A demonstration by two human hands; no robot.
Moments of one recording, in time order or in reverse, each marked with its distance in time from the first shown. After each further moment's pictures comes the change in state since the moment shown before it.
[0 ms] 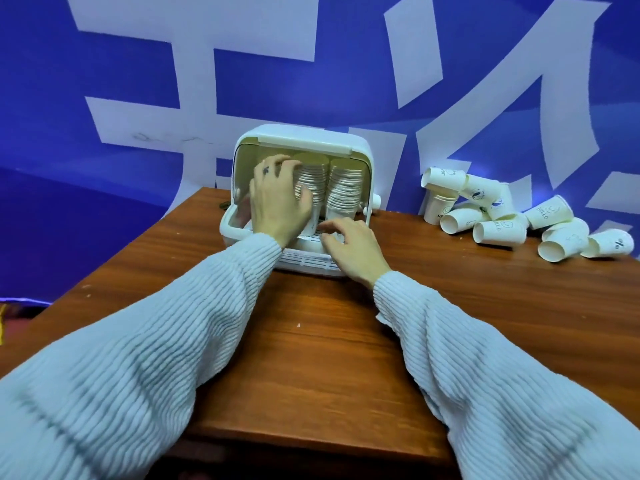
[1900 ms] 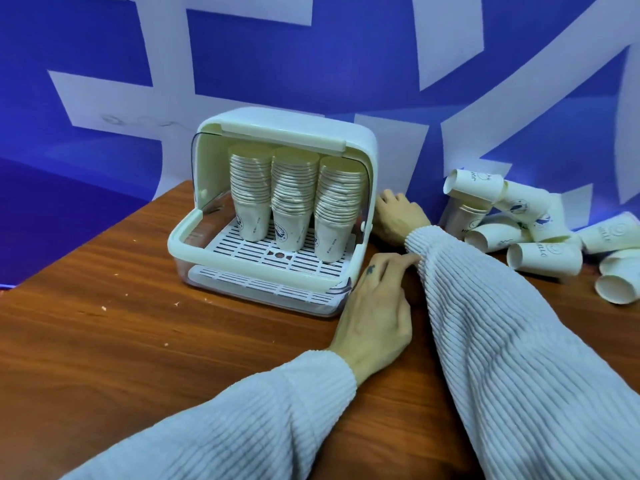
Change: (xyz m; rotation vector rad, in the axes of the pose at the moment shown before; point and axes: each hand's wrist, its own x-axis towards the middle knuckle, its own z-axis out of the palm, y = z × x) left_hand -0.099 0.097 0.111 -0.427 -0.345 0.062; right_hand 0.169 0.157 -0.029 -0.731 -0.176 -0.059
